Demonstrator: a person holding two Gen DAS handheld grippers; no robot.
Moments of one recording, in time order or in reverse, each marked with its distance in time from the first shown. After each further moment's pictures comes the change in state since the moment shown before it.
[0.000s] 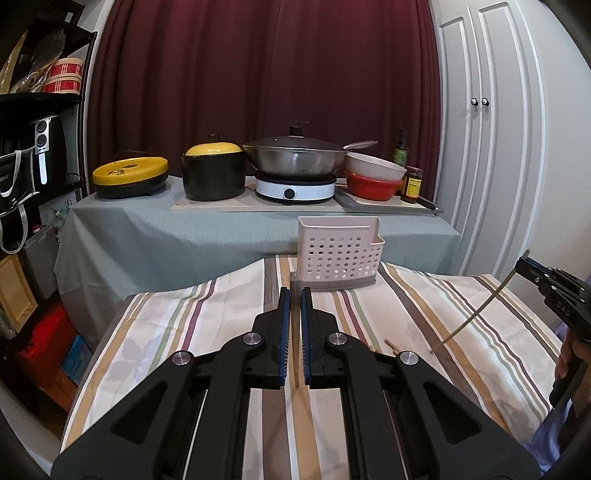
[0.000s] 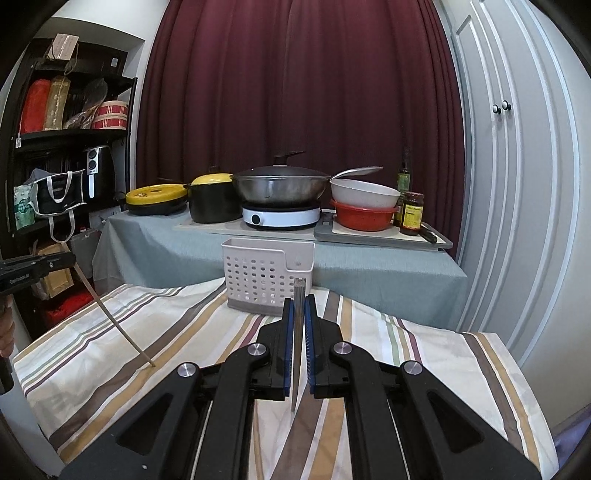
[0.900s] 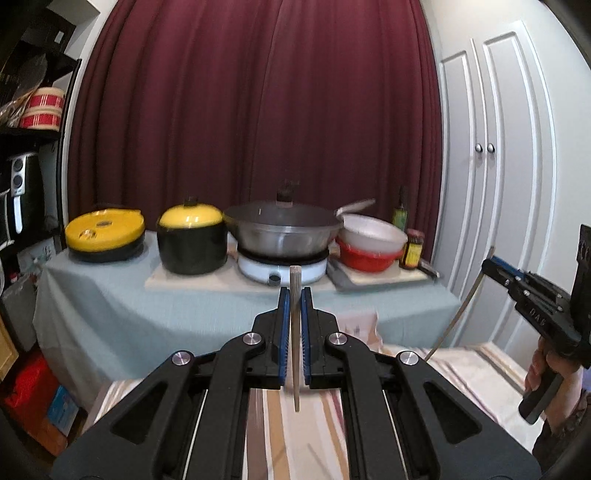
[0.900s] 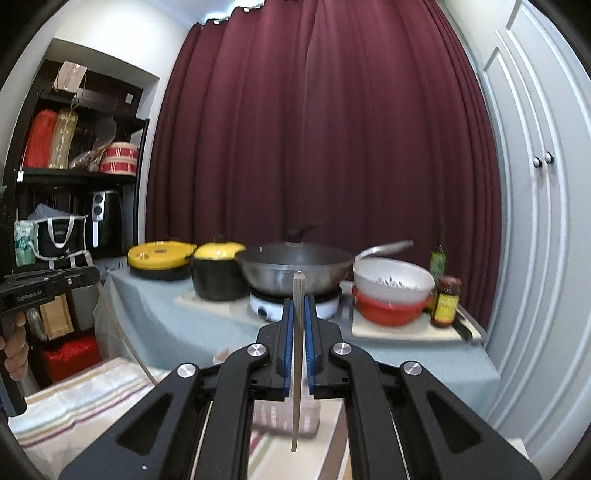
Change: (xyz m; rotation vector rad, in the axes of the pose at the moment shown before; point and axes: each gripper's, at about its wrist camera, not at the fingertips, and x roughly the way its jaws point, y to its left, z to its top) left arm 0.068 -0.009 0.139 -0.009 -0.177 -0.044; right arm 0.093 -0.011 0.132 -0.037 -0.209 0.096
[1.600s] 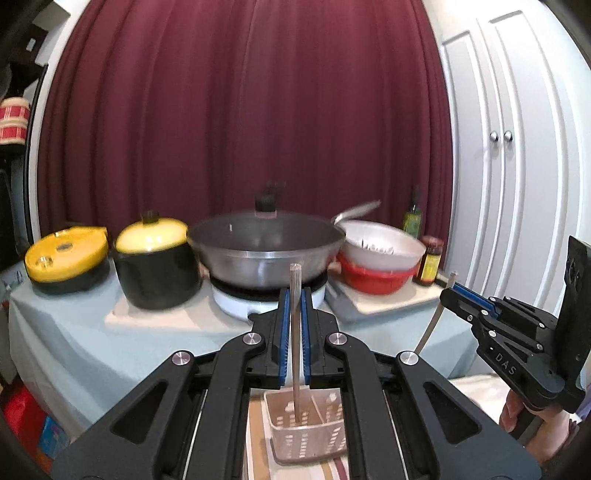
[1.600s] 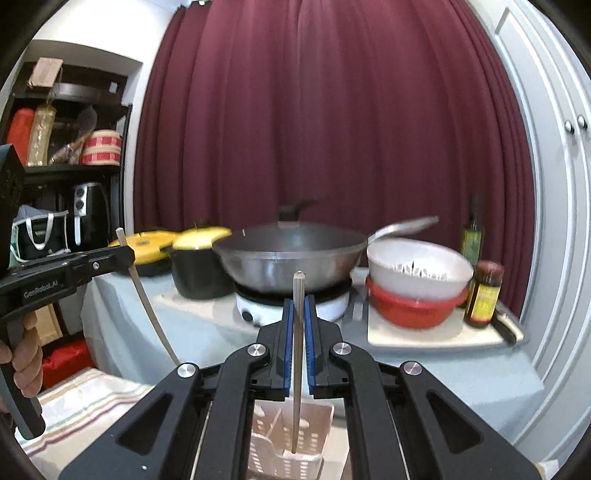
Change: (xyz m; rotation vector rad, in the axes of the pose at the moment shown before) left arm 0.148 -0.025 0.023 0.047 0.030 -0.010; right arm 0.128 -0.021 -0.020 0.043 0.091 0.033
